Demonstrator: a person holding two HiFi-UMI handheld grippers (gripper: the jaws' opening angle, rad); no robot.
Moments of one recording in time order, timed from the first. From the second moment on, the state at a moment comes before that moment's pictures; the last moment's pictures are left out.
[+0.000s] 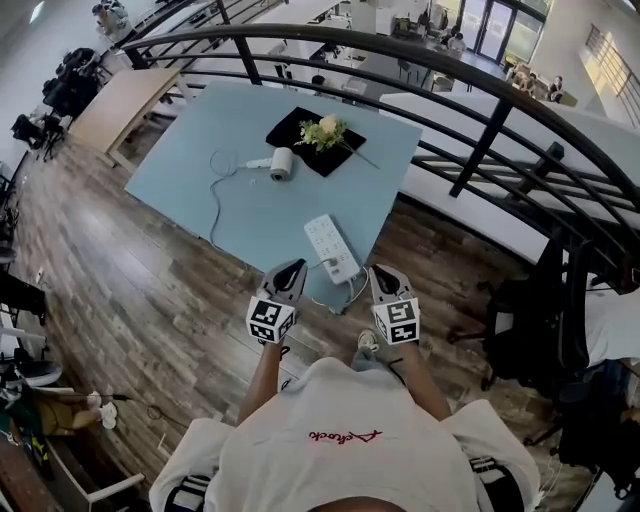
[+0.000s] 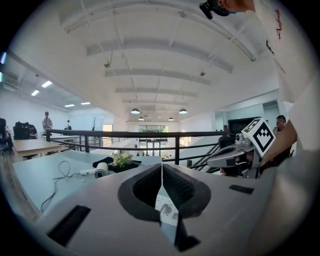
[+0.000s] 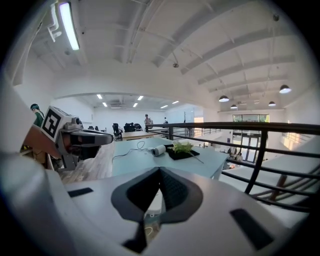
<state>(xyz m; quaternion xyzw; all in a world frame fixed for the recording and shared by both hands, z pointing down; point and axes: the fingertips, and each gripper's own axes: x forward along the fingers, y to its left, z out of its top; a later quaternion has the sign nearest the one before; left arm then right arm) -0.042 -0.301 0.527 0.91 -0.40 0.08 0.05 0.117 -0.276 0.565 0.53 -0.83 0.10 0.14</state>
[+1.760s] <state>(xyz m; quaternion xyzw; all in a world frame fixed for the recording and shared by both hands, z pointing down) -0.044 -0.352 0.594 0.90 -0.41 0.07 0.11 0.072 -0.355 0.637 0.47 -0.85 0.14 0.20</state>
